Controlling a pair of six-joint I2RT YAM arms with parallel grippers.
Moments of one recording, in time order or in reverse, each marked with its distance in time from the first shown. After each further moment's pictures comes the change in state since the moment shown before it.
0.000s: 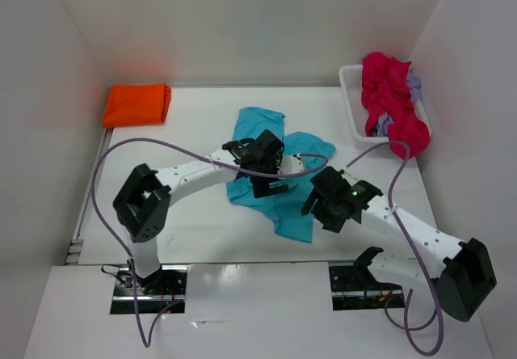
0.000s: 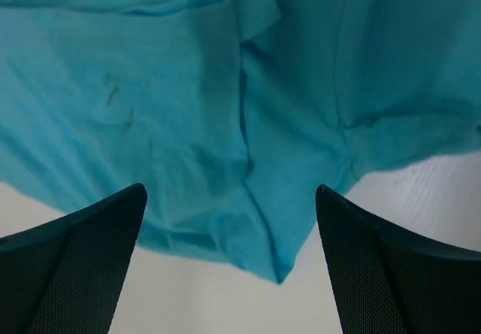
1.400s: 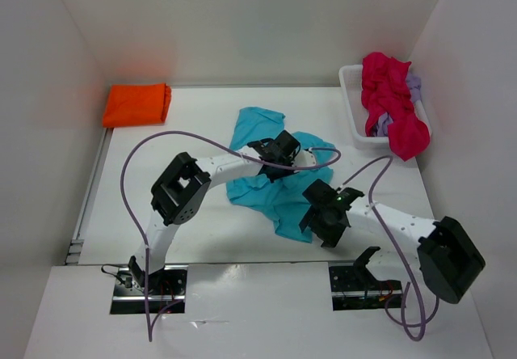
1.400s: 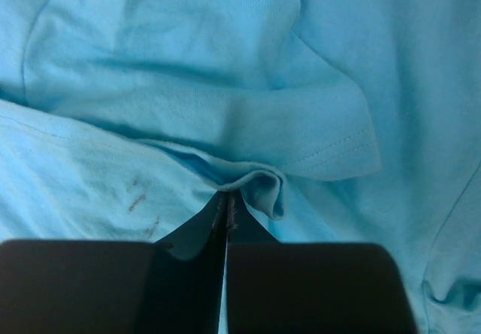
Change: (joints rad) left arm -0.009 0.337 0.211 0.147 -0.084 -0.076; right arm 0.034 0.096 -0.159 0.061 -0.054 0.162
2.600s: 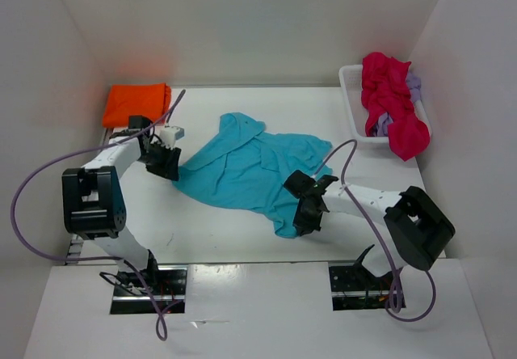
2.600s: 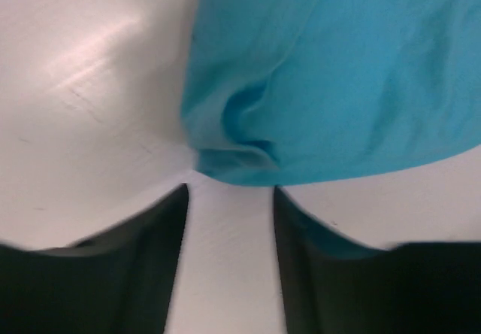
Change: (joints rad) left arm 0.932 -0.483 -0.518 -0.190 0.409 -0.056; right arm 0.056 0.295 0.163 0.078 -0.045 -0.236
